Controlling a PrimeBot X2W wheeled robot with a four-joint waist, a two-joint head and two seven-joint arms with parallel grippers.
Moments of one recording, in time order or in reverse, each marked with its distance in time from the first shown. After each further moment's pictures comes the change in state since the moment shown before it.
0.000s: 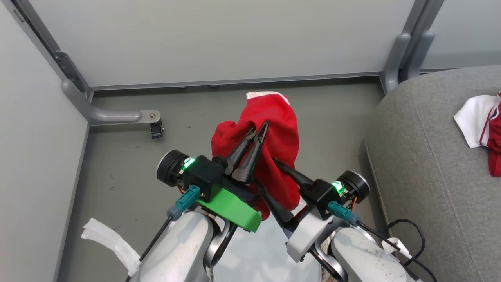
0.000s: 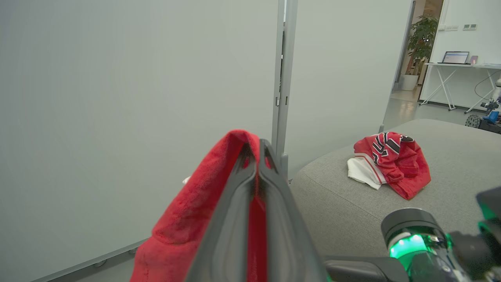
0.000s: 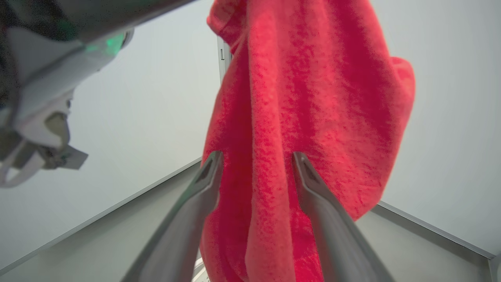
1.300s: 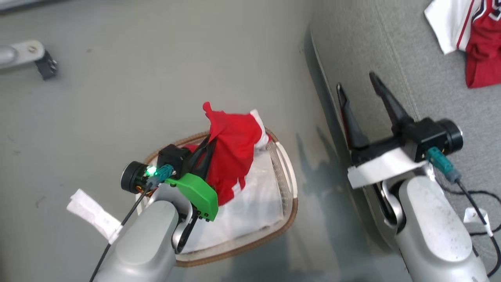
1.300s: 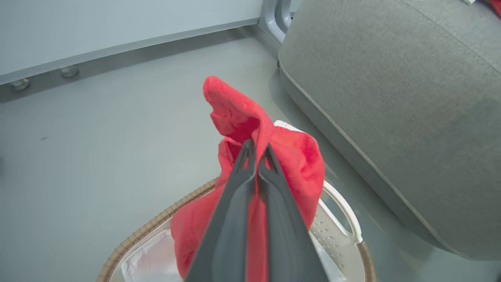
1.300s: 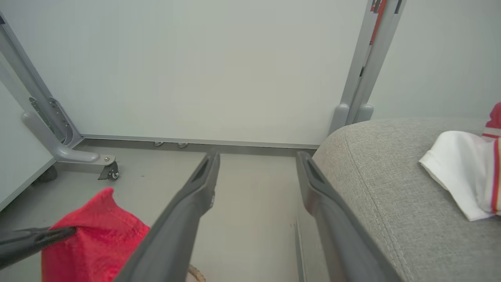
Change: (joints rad) left arm -0.164 0.074 -0.073 0.475 -0.162 0.026 0.000; right arm -0.032 -0.022 -0.424 -0.194 -0.057 0.000 0.000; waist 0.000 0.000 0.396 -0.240
